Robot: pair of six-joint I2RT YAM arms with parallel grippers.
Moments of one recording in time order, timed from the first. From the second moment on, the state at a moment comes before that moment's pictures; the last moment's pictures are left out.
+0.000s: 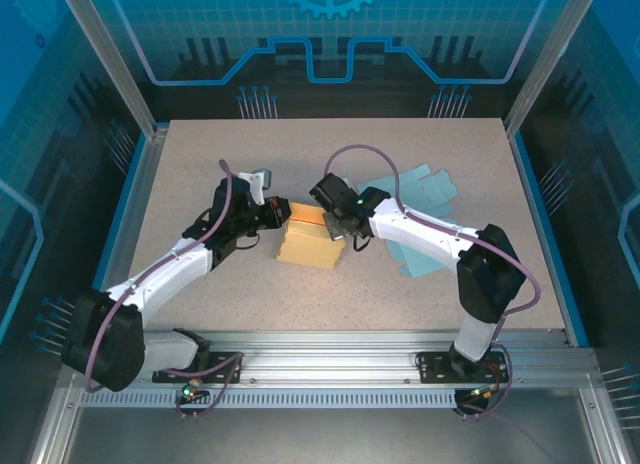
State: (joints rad) left arm -0.36 1.28 0.77 0.00 0.30 -0.58; right arm 0.80 1.76 1.40 -0.78 0.39 0.40
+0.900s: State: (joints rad) left arm -0.40 1.18 0.62 -0.01 0.29 -0.57; right arm 0.86 1.71 1.33 -0.72 0.52 0.41
